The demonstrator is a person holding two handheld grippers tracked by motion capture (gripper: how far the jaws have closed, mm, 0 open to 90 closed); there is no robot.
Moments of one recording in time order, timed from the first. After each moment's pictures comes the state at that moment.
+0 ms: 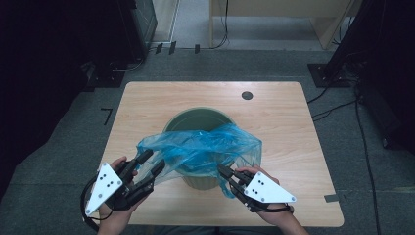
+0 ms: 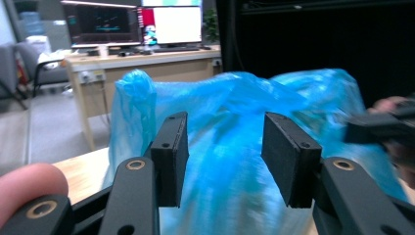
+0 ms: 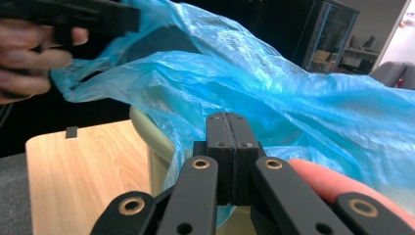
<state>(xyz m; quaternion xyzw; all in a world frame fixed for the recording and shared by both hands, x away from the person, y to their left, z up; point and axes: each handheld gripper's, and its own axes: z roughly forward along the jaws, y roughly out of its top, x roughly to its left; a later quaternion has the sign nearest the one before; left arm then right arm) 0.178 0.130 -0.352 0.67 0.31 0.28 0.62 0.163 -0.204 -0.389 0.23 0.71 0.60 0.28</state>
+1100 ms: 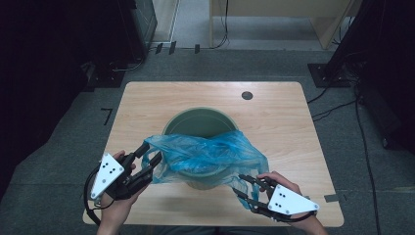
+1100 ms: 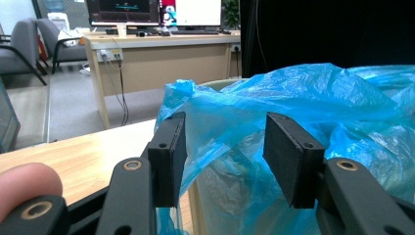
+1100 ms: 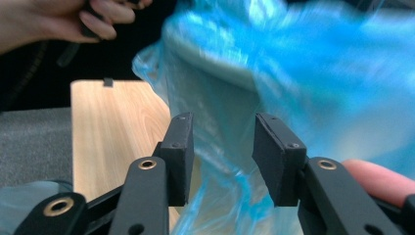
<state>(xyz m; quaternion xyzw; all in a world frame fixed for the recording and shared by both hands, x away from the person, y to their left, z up) 0.198 0.136 -0.367 0.67 0.35 0.28 0.59 0.149 -0.260 -0.413 0.15 0.75 0.59 0.25</state>
